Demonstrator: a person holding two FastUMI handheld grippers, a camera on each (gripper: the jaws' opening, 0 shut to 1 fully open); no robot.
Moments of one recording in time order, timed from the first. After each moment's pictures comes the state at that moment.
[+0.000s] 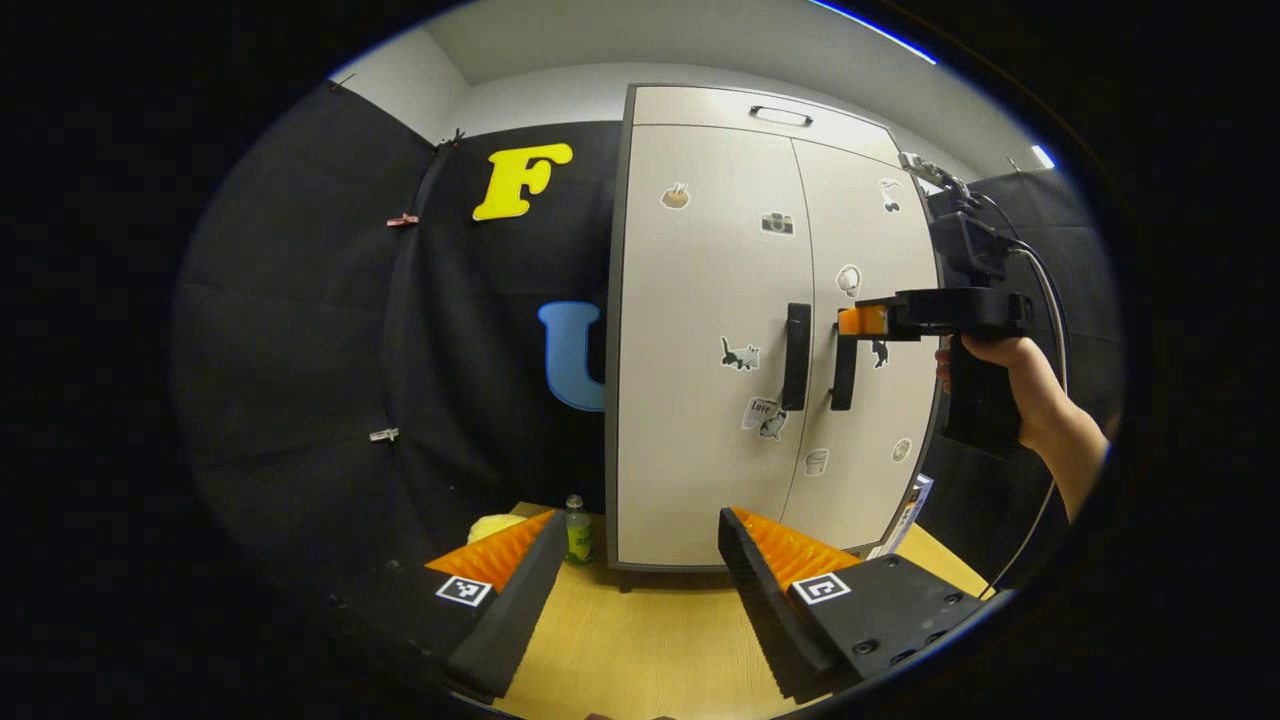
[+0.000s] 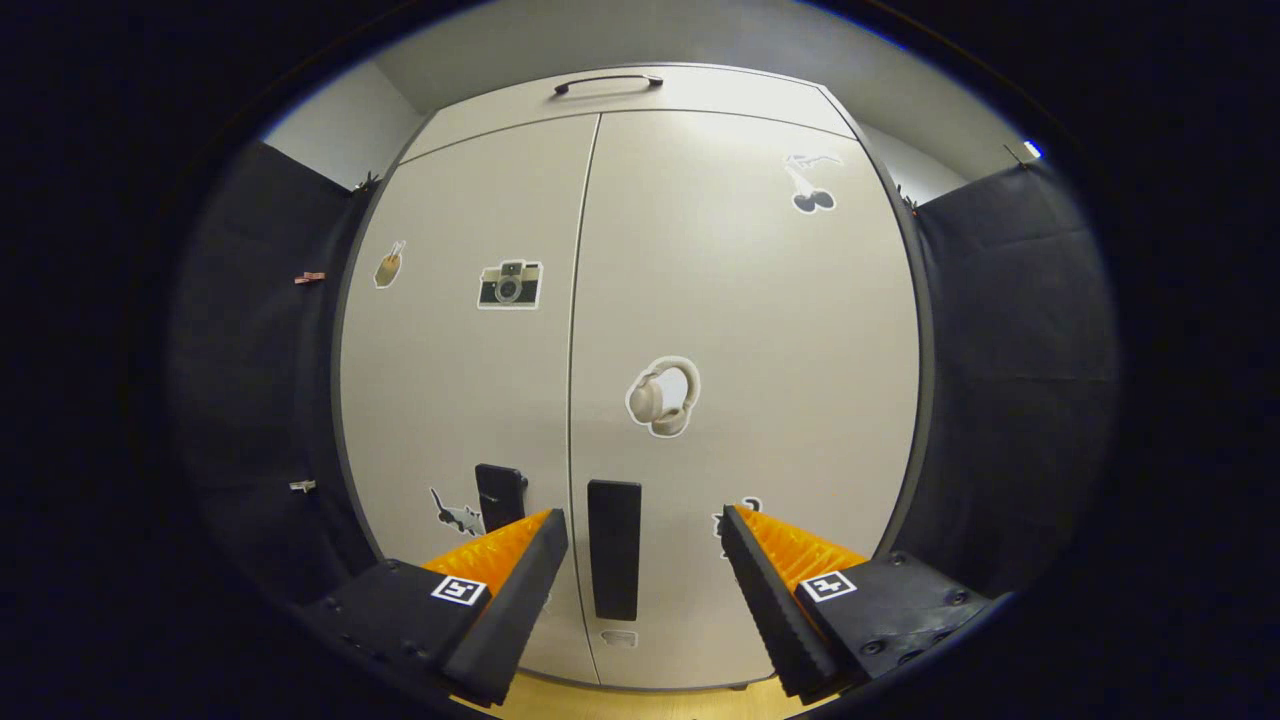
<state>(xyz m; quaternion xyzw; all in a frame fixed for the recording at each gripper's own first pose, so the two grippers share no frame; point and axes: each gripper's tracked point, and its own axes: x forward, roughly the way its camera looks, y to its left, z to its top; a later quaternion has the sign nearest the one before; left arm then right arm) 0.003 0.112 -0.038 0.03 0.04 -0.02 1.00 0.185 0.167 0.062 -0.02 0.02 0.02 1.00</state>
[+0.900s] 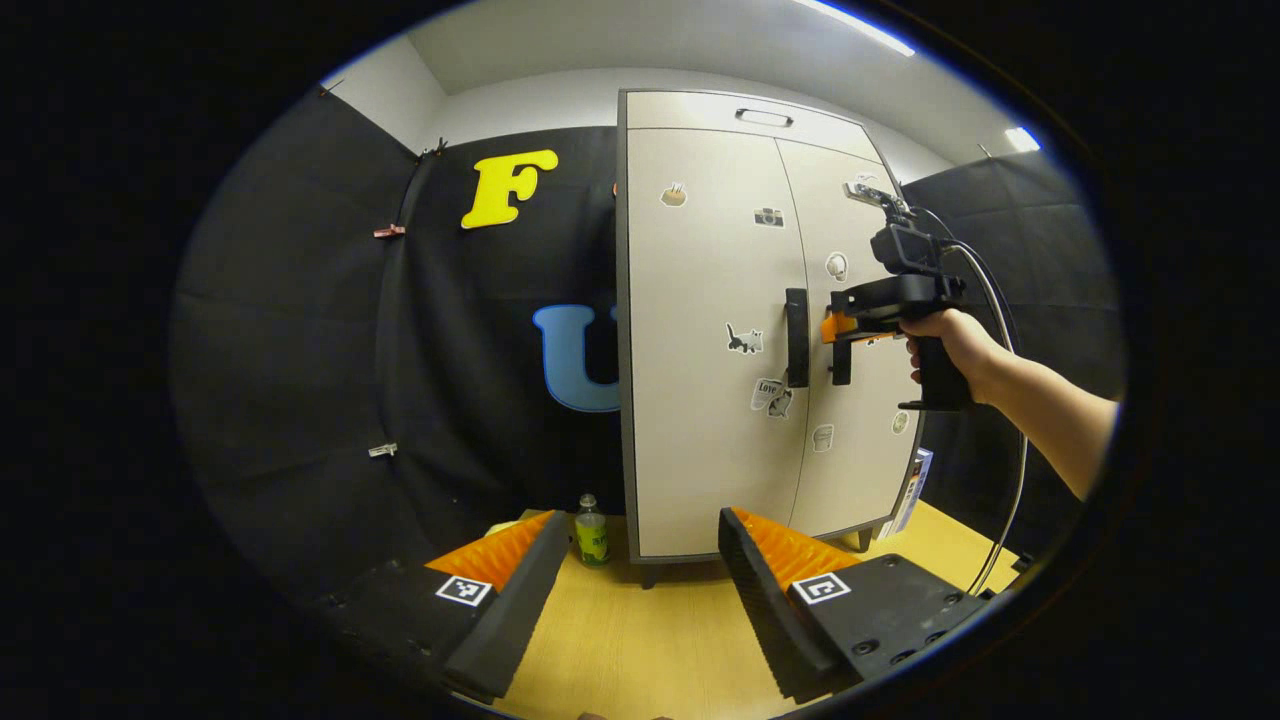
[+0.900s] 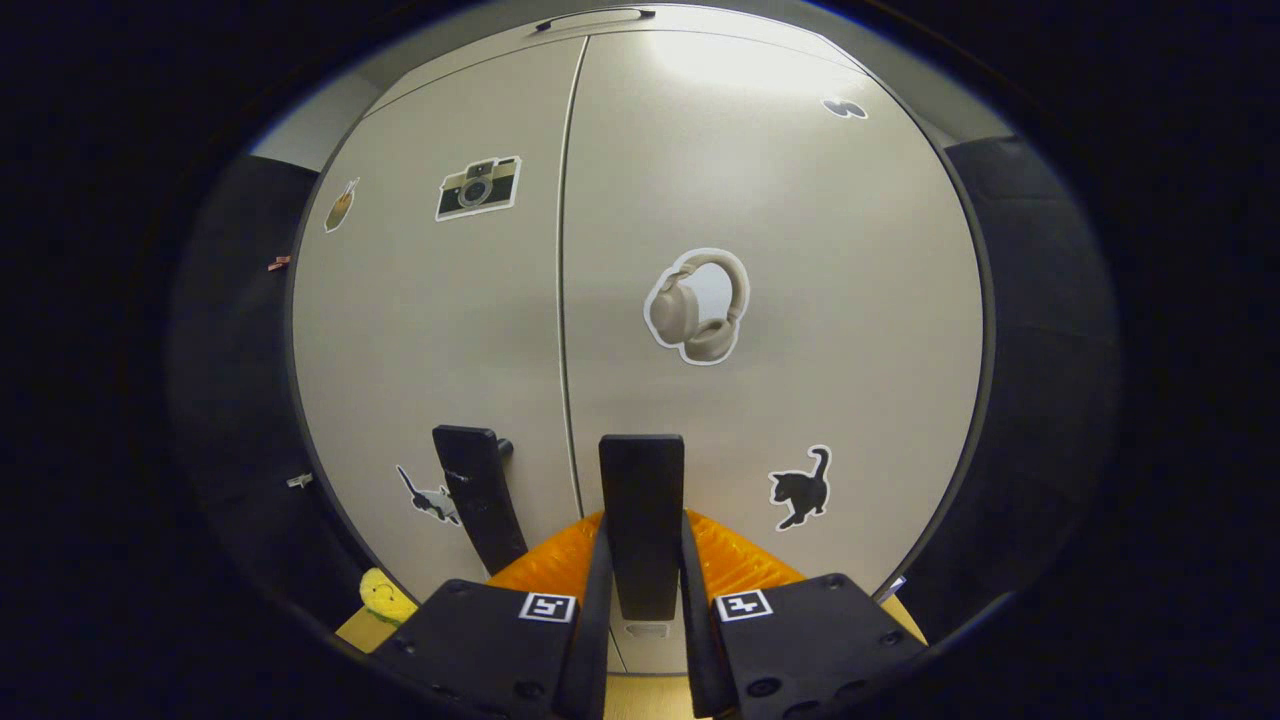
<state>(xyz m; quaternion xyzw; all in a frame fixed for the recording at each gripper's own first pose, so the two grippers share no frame) -0.011 0.143 -0.052 0.06 0.02 -0.05 1.00 0.214 0.179 0.020 0.01 0.09 0.00 1.00</state>
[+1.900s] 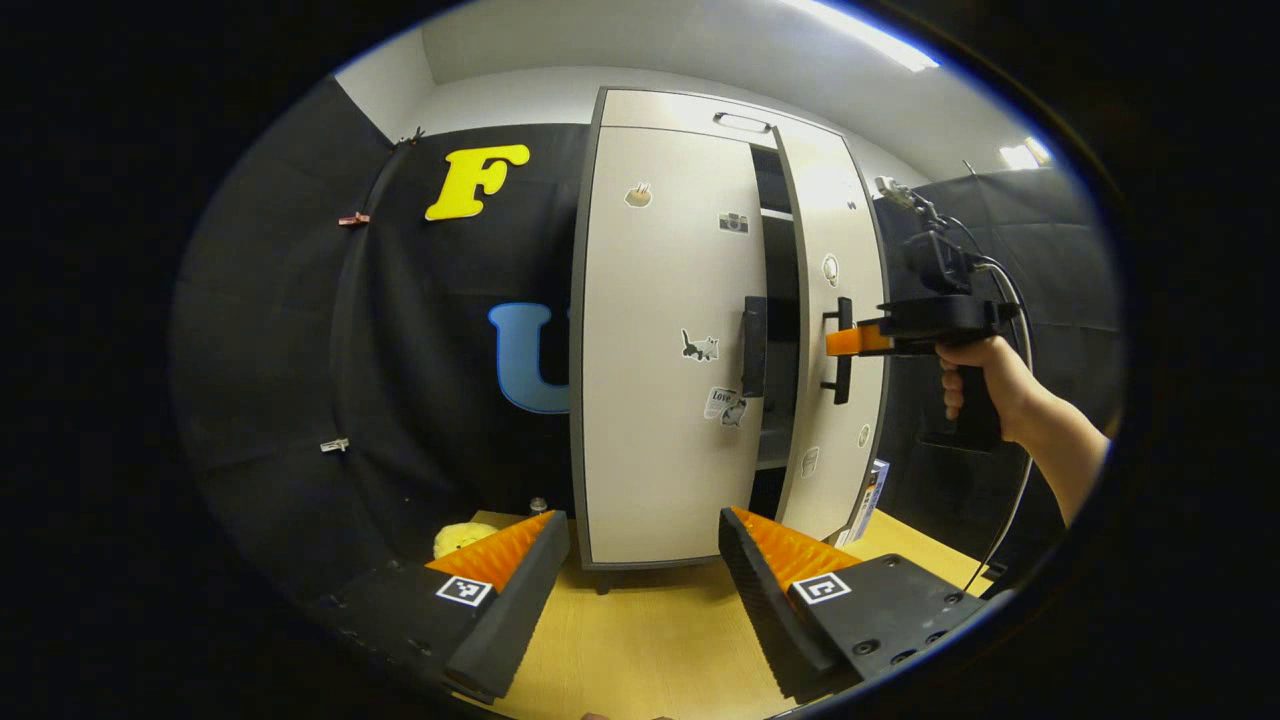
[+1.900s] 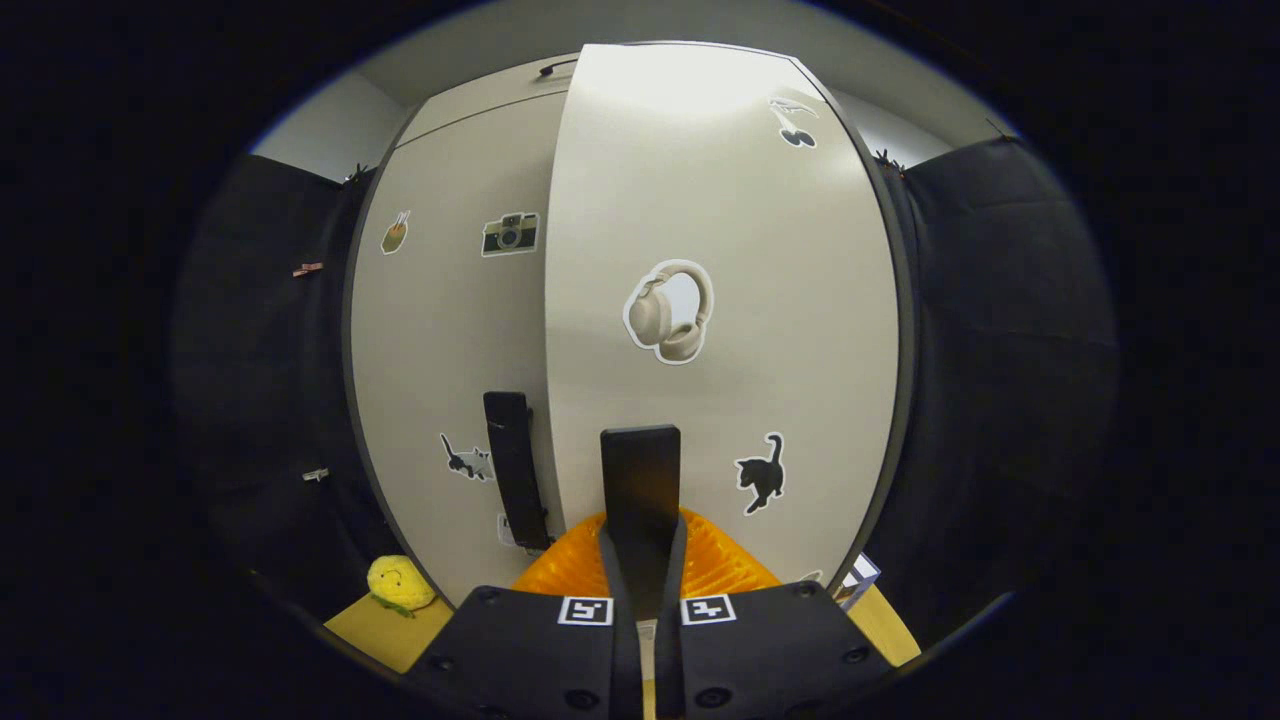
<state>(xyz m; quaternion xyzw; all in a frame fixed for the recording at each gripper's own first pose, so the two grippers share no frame) 0.002 0.104 -0.048 0.04 0.02 -0.13 0.99 0.170 0.161 0.030 0.00 0.07 0.02 1.00</state>
